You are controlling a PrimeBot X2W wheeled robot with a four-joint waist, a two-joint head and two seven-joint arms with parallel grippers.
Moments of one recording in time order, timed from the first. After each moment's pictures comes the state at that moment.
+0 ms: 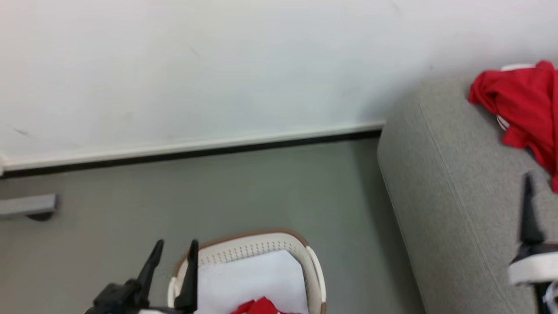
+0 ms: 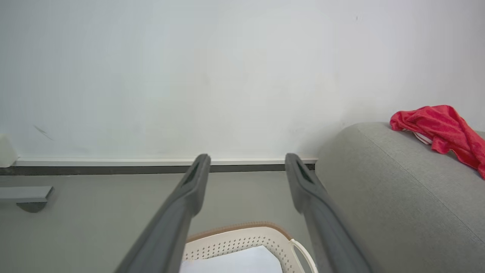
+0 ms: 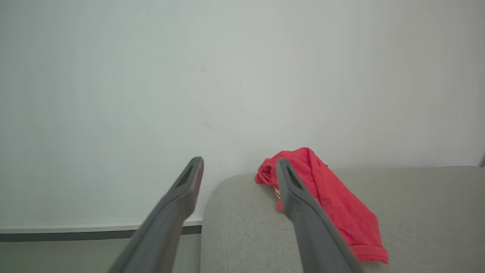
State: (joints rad) left arm -0.03 0.23 -0.30 0.07 -0.39 0.13 -0.26; right arm -0.27 -0.18 -0.16 0.30 0.19 0.13 -0.26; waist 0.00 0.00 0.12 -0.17
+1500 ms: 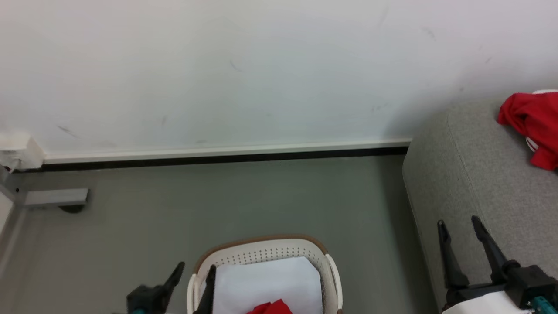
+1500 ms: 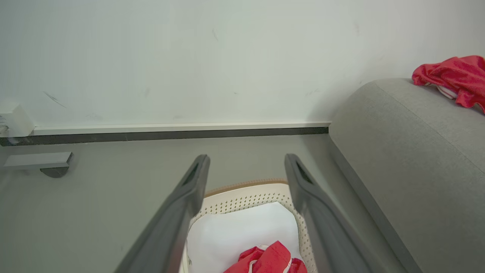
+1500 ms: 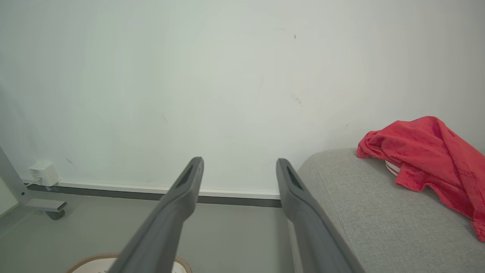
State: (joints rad) left arm 0.00 0.07 -0.11 0.26 -0.16 -0.09 -0.20; right arm -0.09 -0.06 0.05 0.23 0.18 0.13 -0.26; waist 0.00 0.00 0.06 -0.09
